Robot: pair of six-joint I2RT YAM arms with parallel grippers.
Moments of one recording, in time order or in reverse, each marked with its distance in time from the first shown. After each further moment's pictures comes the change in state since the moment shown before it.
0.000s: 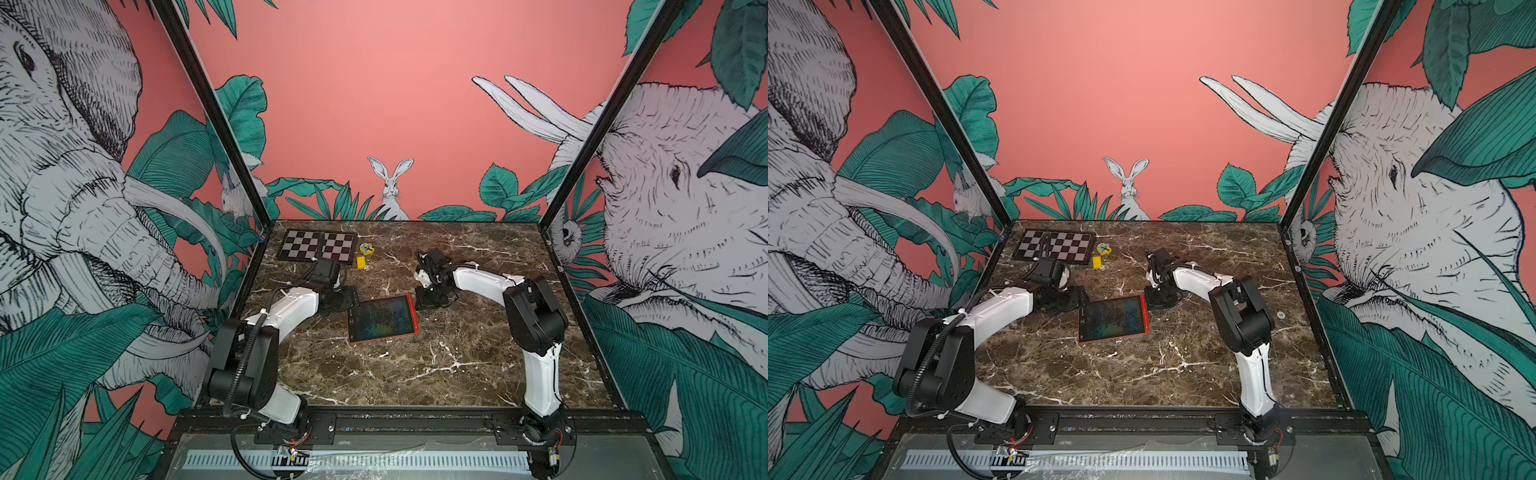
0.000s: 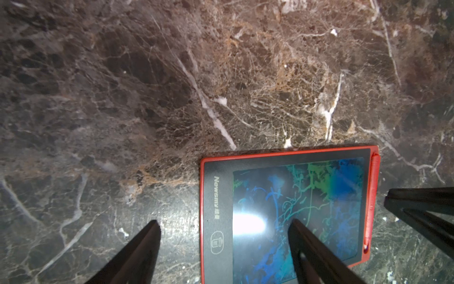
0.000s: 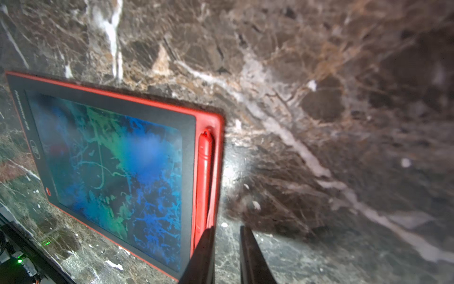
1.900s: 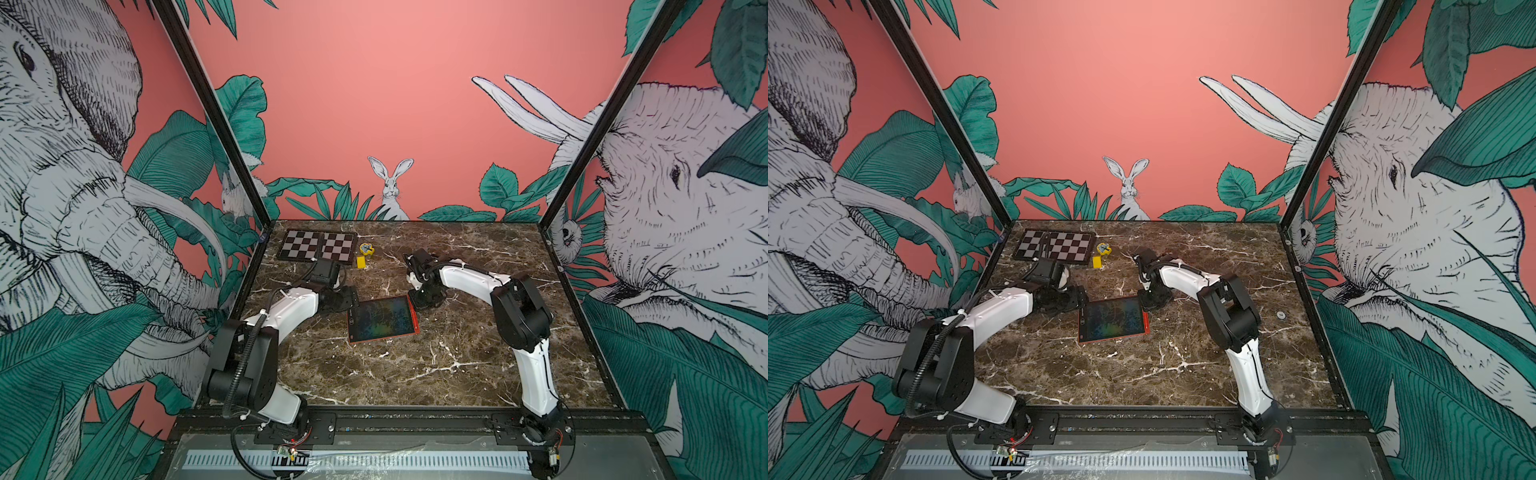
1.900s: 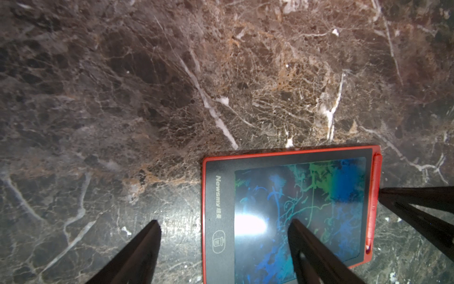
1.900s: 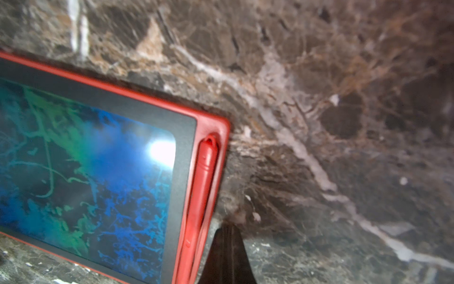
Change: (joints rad) left arm 0.000 -0.005 -0.003 0.000 -0.008 0.001; right arm 0.066 0.092 0.150 -0.165 0.169 -0.086
